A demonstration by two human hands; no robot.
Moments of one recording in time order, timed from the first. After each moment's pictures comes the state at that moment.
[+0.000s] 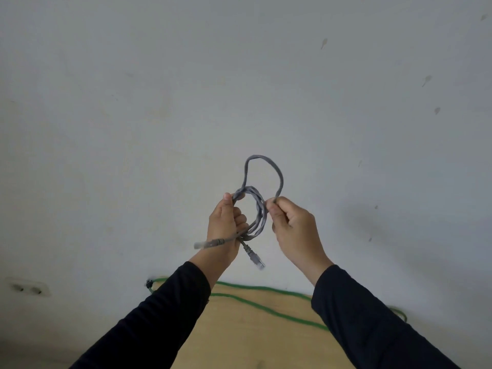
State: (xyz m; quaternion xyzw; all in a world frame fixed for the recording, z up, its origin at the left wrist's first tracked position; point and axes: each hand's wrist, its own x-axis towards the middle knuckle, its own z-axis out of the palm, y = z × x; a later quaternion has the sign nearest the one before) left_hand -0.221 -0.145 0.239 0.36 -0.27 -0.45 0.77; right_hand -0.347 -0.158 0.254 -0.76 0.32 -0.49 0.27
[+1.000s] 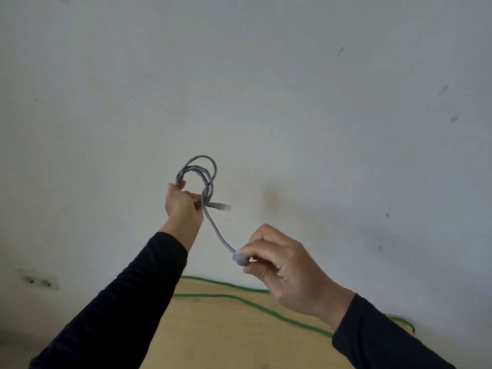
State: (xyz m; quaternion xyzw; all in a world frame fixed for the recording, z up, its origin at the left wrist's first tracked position) left_hand -0.126 -0.151 0.266 0.32 0.02 -0.39 0.86; right_hand -0.348 -0.101 0.261 -0.91 0.09 -0.35 0.23
